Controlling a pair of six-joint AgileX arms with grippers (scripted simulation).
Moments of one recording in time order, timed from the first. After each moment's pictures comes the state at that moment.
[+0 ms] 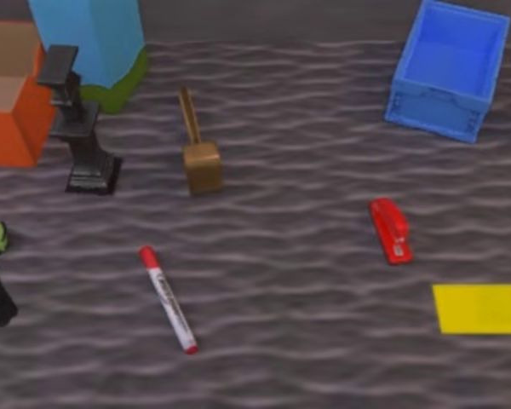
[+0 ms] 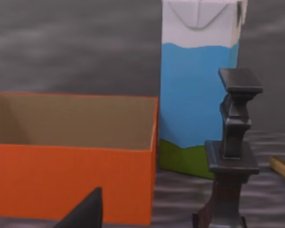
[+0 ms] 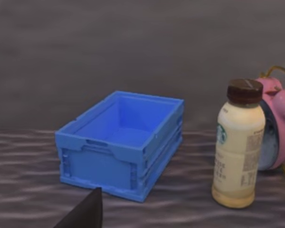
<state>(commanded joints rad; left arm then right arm) 0.00 0.00 0.00 0.00 0.00 0.00 0.00 0.00 0.00 0.00 0.00 0.00</state>
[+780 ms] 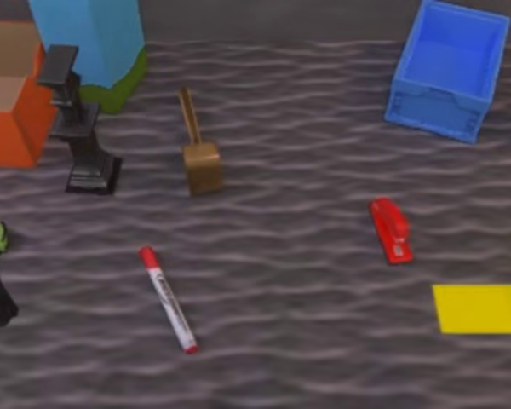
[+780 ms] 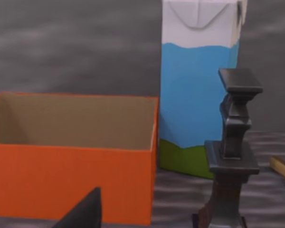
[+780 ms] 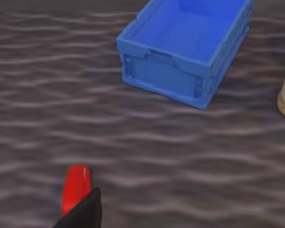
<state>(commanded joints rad) 0.00 0.00 0.00 0.00 0.00 0.00 0.14 0.68 0.62 -0.42 -0.01 0.07</state>
